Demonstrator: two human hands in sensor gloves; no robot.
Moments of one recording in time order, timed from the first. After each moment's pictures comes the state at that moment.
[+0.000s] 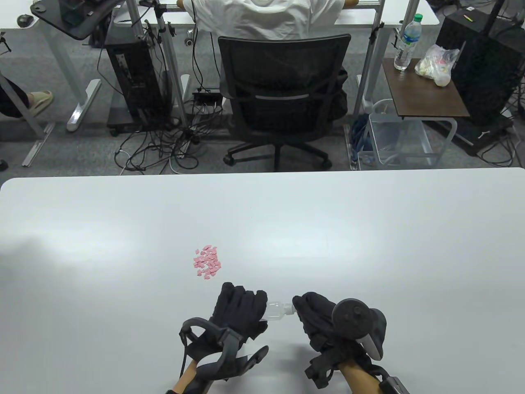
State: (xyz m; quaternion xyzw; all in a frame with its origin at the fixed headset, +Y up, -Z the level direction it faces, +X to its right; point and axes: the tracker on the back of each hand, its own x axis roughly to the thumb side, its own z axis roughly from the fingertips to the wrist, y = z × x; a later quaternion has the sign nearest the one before) left_hand -0.095 -0.715 -0.245 0.20 -0.27 -0.14 0.93; right_hand 0.126 -0.738 -0.269 0.10 -0.02 0.91 0.41
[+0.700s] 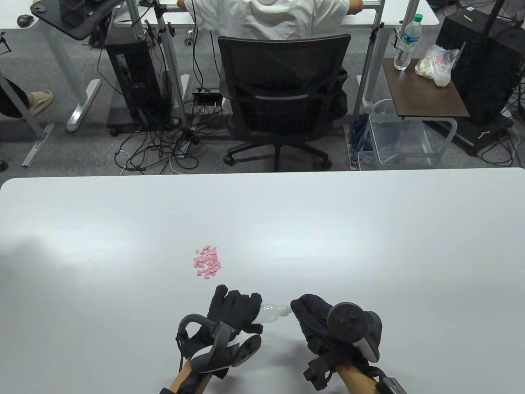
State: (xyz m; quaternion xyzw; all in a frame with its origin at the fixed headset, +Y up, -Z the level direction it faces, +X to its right) left_hand -0.110 -0.722 -0.254 0.12 -0.25 -0.07 0.96; right_hand 0.121 -0.742 -0.266 0.11 -0.03 0.91 0.40
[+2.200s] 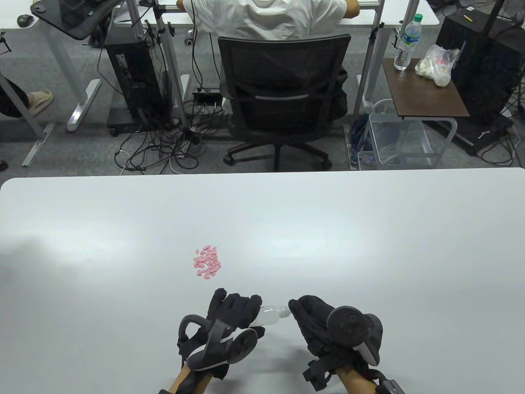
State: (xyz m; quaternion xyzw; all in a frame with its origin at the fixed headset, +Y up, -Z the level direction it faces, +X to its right) left_hand -0.113 -0.722 -0.254 0.11 -0.24 -0.05 0.96; right_hand 0.119 -0.737 -0.261 0.11 -0.05 0.91 0.39
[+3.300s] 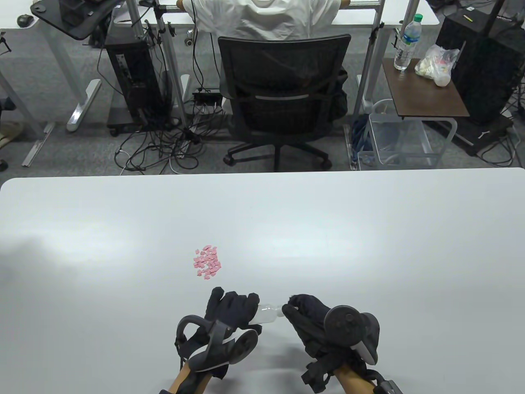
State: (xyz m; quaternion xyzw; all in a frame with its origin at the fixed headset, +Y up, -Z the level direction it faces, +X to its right) left_hand -0.115 -0.726 -0.256 0.11 -0.23 -0.07 0.96; right_hand 0.112 -0.737 -0.261 0.12 -0.03 0.91 0.39
